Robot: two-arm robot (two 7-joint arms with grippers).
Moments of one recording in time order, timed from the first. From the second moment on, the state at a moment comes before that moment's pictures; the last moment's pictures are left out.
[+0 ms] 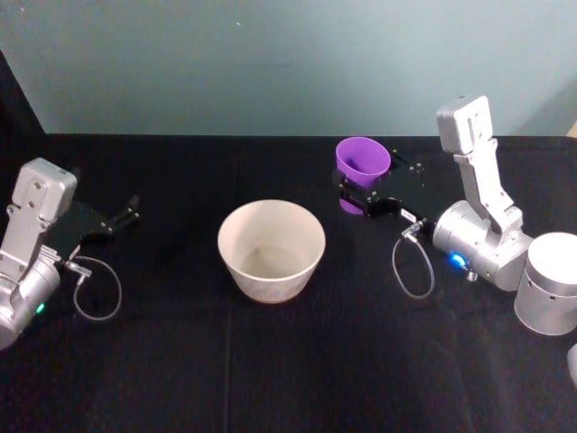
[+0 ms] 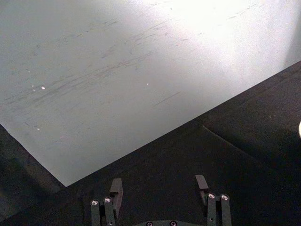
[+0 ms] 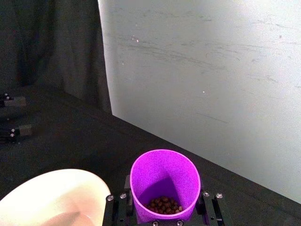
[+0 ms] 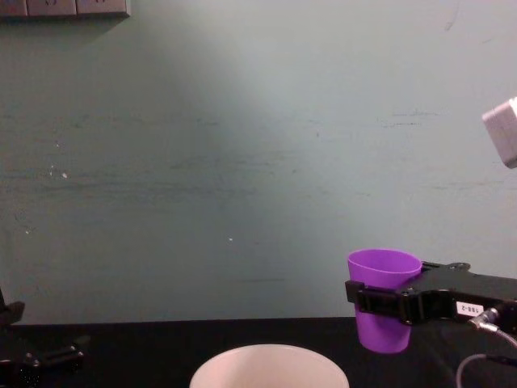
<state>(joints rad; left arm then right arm) -0.20 0.60 0.45 -1.41 -0.25 -0.12 0.03 0.31 0.33 -0.33 -1.42 0.23 0.10 0.38</state>
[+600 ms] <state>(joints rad) -0.20 0.60 0.45 -1.41 -0.25 -0.12 0.03 0.31 0.33 -0.33 -1.42 0.23 0.10 0.38</state>
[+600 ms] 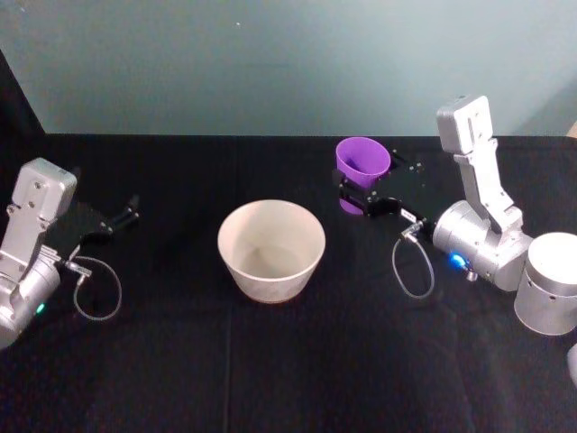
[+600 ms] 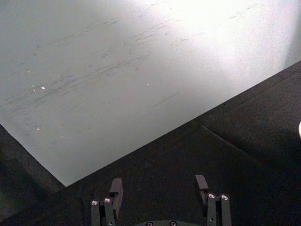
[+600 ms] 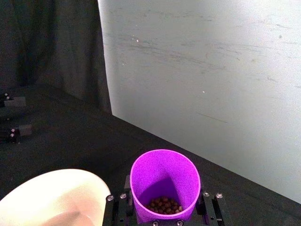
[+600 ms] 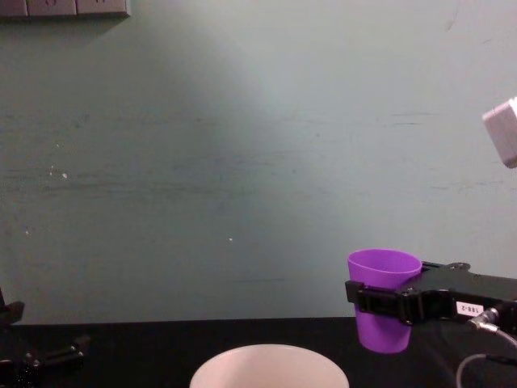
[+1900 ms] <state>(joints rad) -0.20 0.60 0.45 -1.41 -0.25 -0.12 0.03 0.31 0.33 -0.33 -1.42 0.23 0.10 0.38</state>
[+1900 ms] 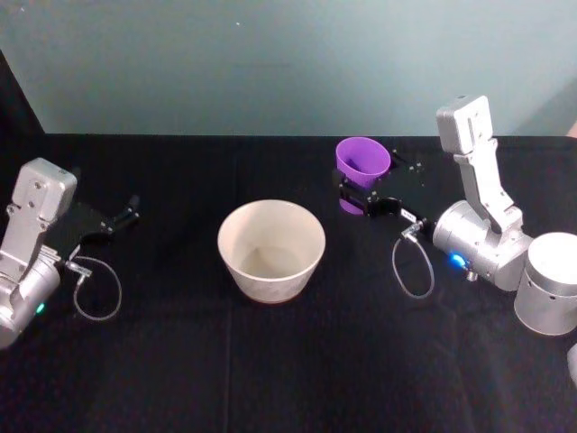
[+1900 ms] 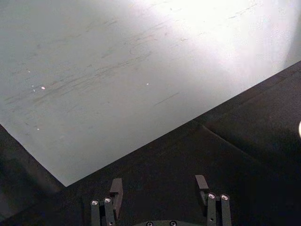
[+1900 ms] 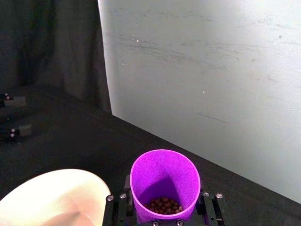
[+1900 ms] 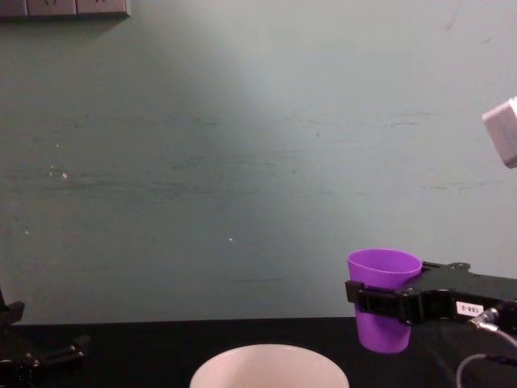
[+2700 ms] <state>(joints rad) -0.20 0.60 0.45 -1.41 -0.25 -0.12 0.03 0.33 0.35 -0.38 -1.46 0.13 0.14 0.34</state>
